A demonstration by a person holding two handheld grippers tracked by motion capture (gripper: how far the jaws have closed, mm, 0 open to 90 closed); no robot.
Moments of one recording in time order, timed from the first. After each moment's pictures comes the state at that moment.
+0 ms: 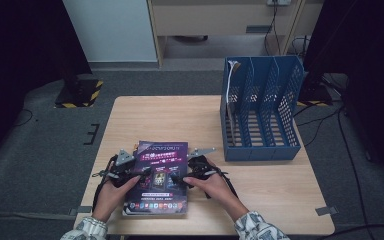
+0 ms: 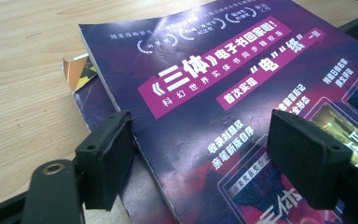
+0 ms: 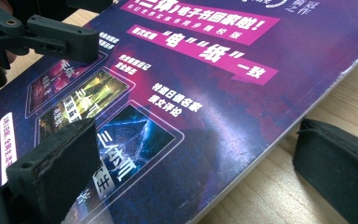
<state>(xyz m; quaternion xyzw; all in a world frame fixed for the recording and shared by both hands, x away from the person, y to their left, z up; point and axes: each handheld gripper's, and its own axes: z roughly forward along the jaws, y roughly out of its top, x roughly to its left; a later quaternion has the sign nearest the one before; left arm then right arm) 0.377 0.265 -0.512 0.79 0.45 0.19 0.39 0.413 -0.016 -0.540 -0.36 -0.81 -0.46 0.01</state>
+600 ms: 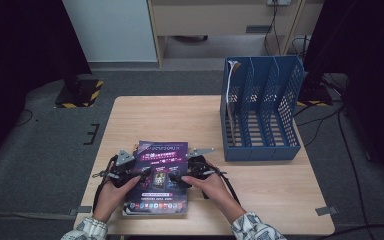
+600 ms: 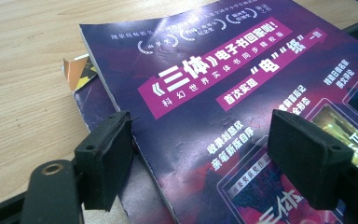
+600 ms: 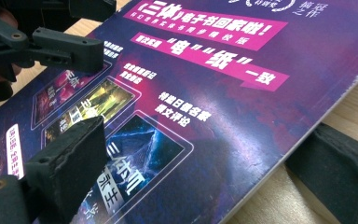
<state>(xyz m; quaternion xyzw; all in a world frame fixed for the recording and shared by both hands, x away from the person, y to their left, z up) 0.376 0.264 -0.513 0.78 0.45 0.19 0.39 0.413 -0.012 -0.540 -0.37 -0.80 -0.47 0.02</state>
